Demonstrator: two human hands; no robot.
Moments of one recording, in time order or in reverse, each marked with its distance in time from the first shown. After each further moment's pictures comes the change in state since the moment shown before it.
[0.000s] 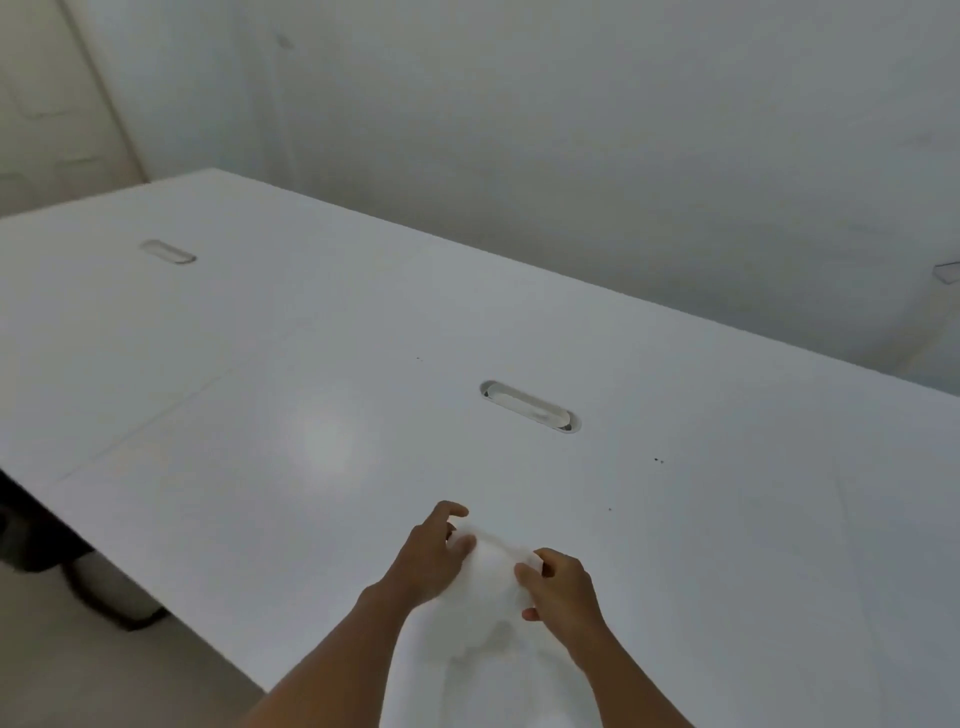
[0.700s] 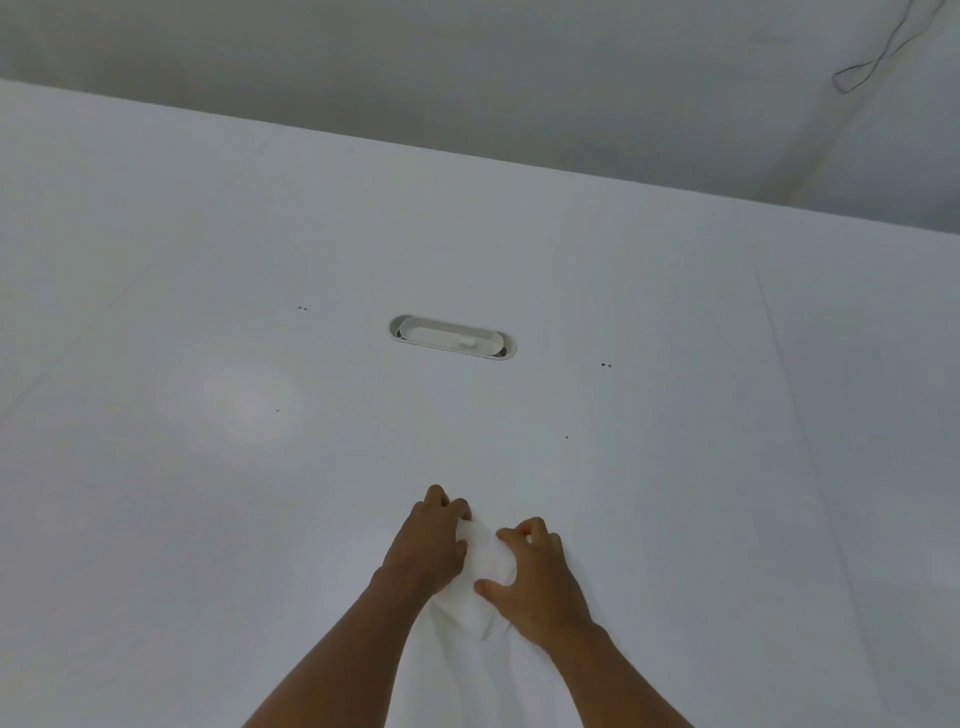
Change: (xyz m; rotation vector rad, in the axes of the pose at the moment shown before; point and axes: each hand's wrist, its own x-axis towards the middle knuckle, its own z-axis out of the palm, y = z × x) left_hand 0.094 -0.024 0.063 0.605 -0.337 0.175; right_hand 0.045 0.062 0.025 -0.517 0.093 -0.001
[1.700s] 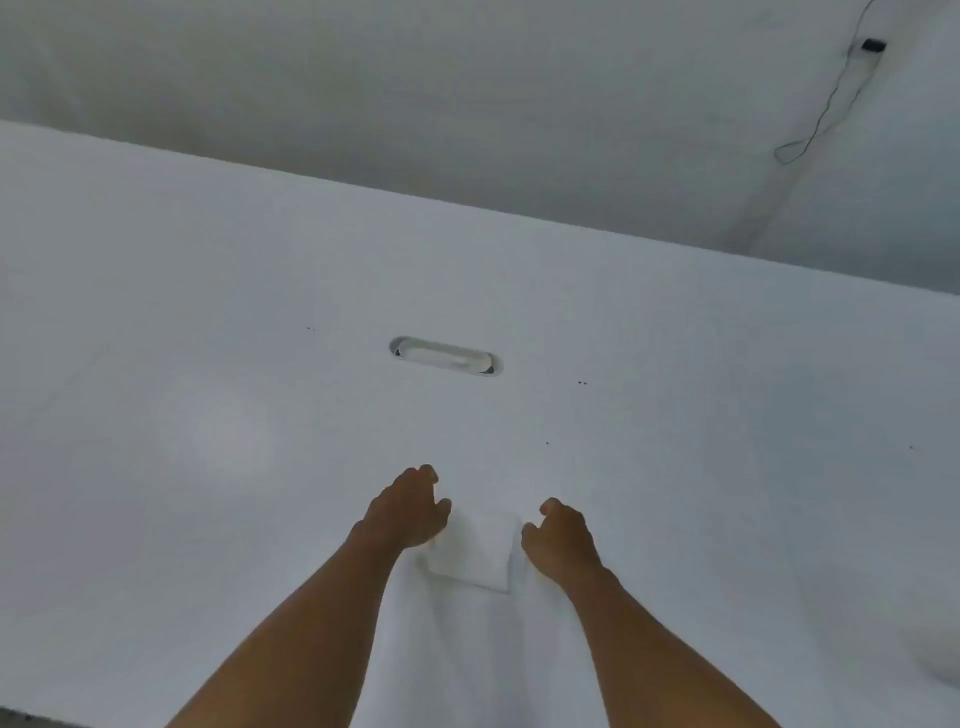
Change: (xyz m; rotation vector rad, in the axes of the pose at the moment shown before) left_hand -0.023 0.013 -0.047 -0.004 -0.025 -0.142; right_hand -0.010 -0.007 -0.058 0.091 0.012 0.317
